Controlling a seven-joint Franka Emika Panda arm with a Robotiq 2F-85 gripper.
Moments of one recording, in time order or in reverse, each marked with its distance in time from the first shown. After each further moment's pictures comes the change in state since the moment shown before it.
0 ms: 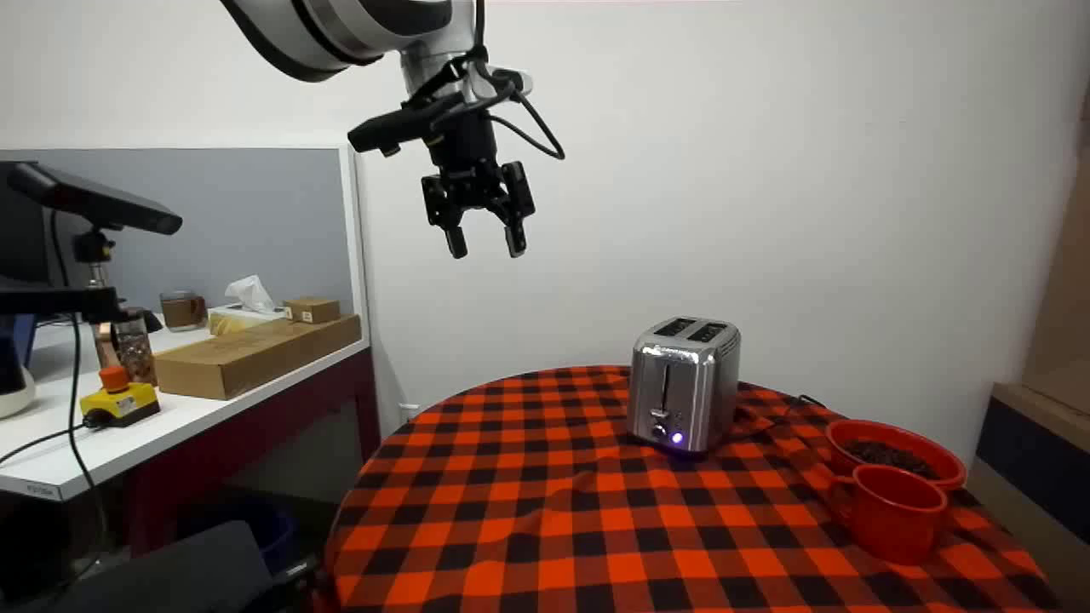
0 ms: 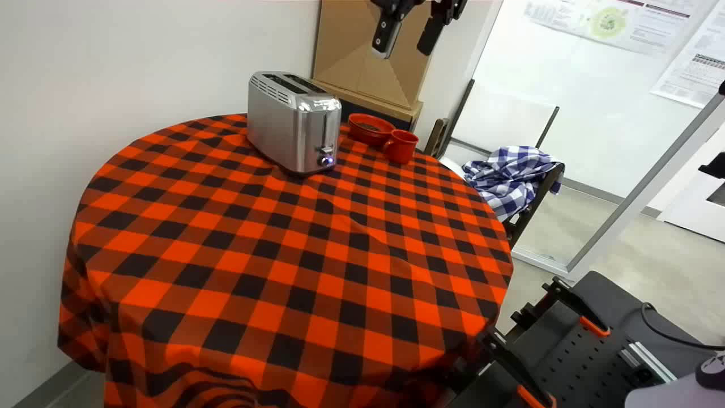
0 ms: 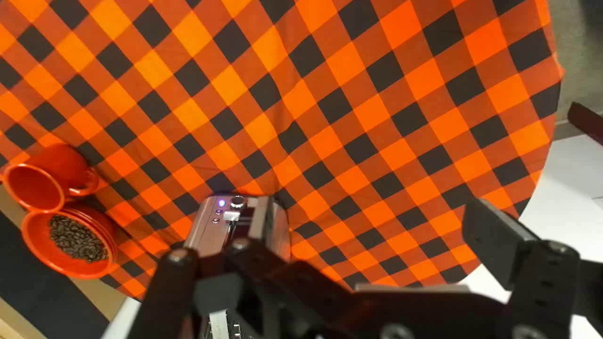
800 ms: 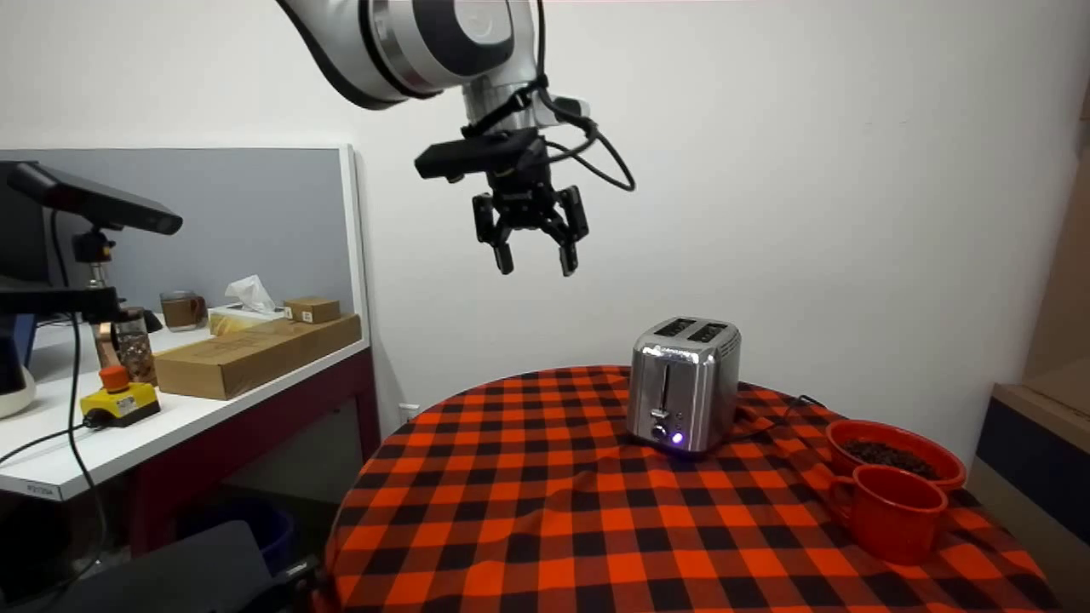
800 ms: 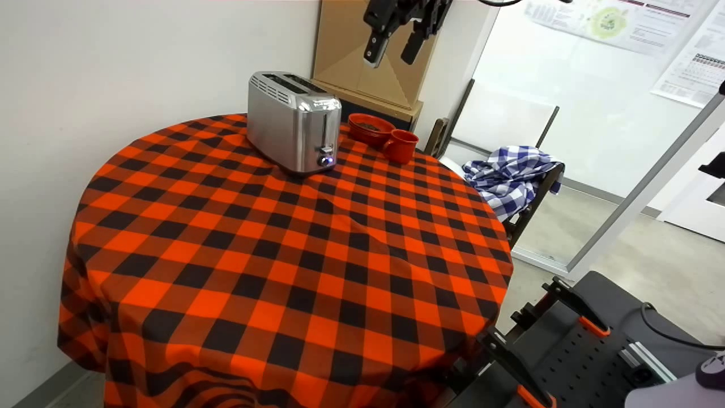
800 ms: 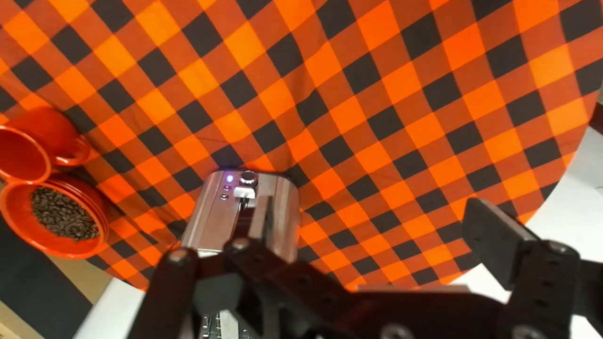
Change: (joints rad) arm -0.004 0.158 -0.107 0.067 0.003 0.130 -0.158
